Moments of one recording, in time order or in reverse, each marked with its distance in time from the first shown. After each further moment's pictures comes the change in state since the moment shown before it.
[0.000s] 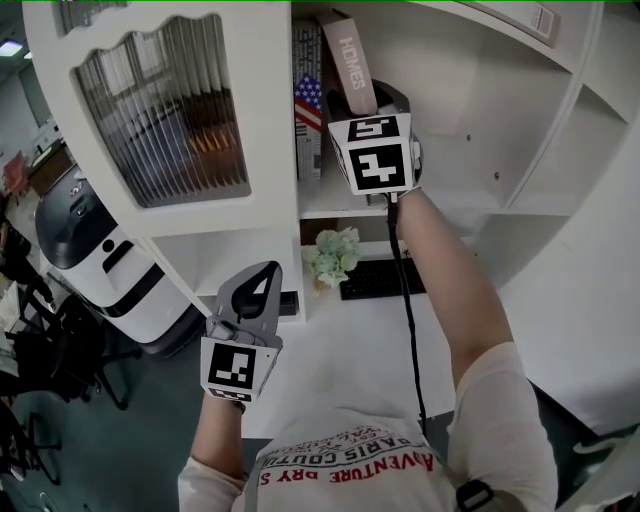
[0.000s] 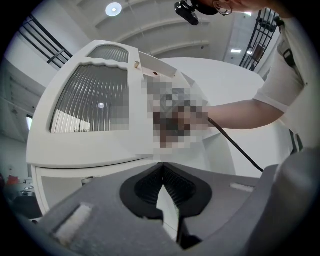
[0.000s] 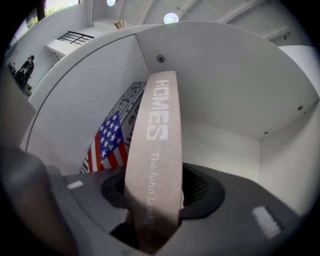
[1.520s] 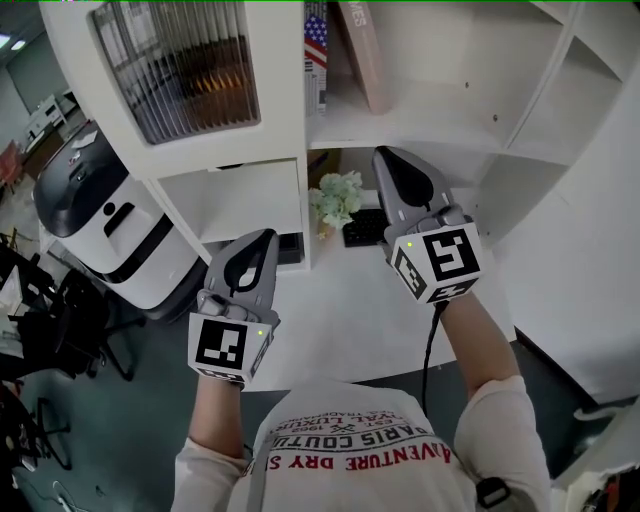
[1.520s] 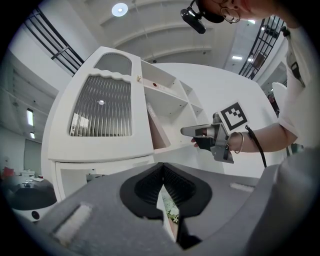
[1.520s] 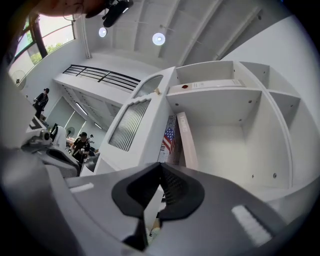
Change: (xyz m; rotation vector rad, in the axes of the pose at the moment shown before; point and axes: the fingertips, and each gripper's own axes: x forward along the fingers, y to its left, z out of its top) left arm -0.068 -0.017 0.011 -0.064 -0.006 -0.039; right arm -0.207 0.072 -0.054 0.144 -0.162 0.153
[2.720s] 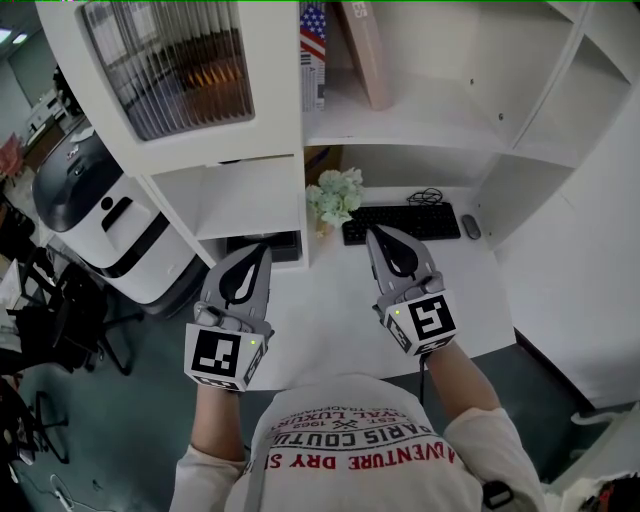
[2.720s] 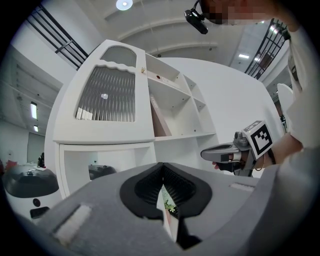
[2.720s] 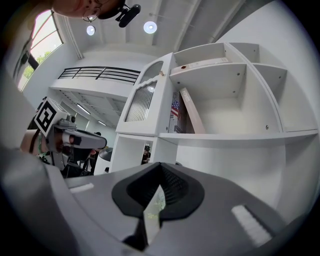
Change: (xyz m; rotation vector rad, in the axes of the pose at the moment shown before) left arm -0.009 -0.004 -0.037 -0.048 0.060 0.018; right arm -0.067 0.045 -0.108 0.095 0.138 0.063
